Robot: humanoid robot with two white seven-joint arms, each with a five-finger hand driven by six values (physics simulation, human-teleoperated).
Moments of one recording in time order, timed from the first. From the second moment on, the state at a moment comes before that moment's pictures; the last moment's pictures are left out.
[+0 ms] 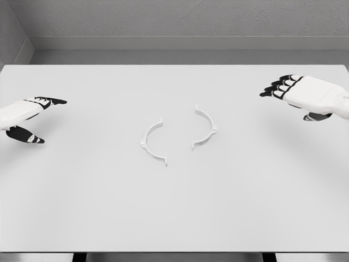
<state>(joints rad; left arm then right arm) -0.31 0.67 -0.01 -1.22 -0.44 -0.61 -0.61 -0.53 -1.02 0.55 -1.65 0.53 -0.38 0.42</state>
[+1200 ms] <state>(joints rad) -0.10 0.11 -0.01 -1.66 -0.69 -0.61 -0.61 -0.79 -0.46 0.65 -1.25 0.72 -0.38 0.36</state>
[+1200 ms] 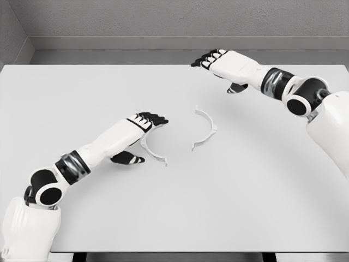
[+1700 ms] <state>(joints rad) -0.14 0.09 -0.06 -1.59 -0.70 -0.61 -0.61 -0.86 -0.31 0.72 -1.06 0.74 -0.38 0.36</state>
